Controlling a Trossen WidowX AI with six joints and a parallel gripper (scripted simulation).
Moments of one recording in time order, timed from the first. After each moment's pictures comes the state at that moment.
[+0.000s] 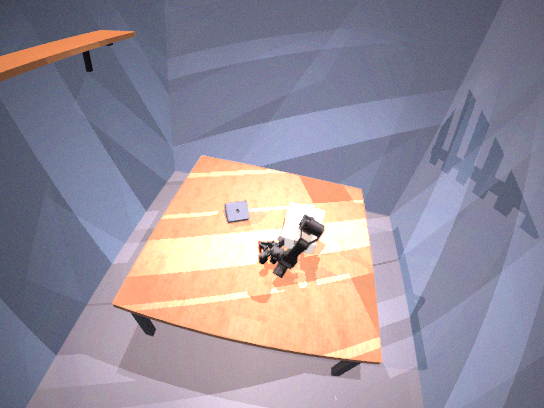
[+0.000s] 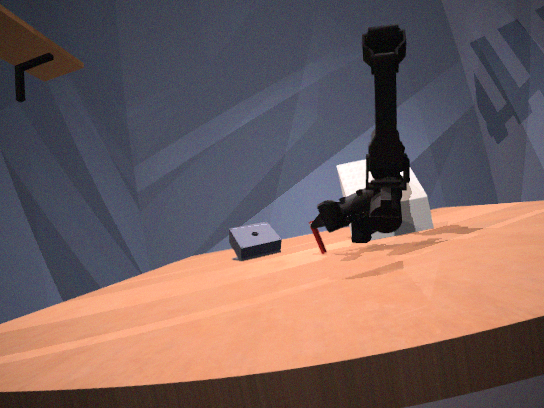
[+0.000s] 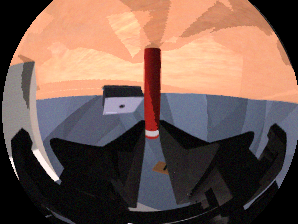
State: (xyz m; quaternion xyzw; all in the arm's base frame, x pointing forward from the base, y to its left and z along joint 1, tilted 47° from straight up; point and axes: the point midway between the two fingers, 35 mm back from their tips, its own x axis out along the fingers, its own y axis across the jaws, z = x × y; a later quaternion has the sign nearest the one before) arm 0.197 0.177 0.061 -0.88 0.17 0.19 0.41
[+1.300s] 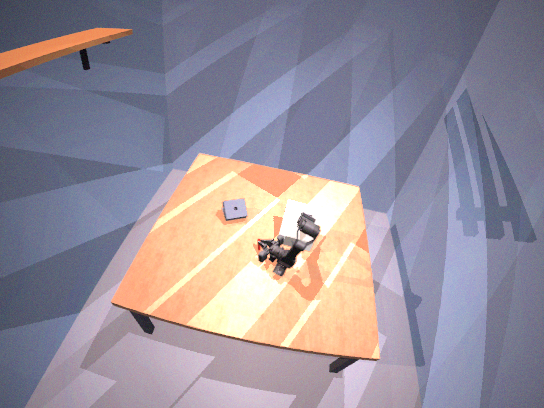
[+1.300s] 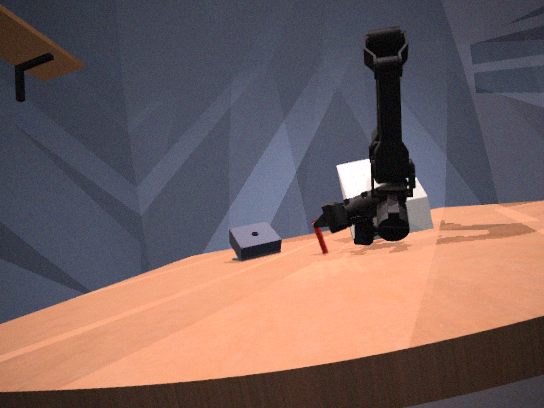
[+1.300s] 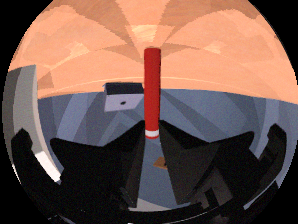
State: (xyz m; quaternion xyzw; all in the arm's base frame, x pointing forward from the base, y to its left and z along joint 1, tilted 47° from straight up) arm 0.190 0.177 0.059 -0.88 0.18 0.16 0.41
